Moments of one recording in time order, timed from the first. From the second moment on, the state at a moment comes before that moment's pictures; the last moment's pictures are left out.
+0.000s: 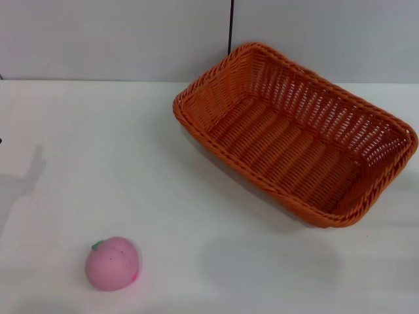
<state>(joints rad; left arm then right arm) -0.18 -2.07 -0.77 -0.04 -0.84 -1.52 2.69 0.22 2.07 -0.29 -0.02 -1.15 -1.62 0.69</state>
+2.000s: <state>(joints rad) -0.15 -2.07 -0.77 -0.04 -0.84 -1.57 2.74 0.68 1.89 -0.40 -1.21 -2.60 -1.91 2.31</state>
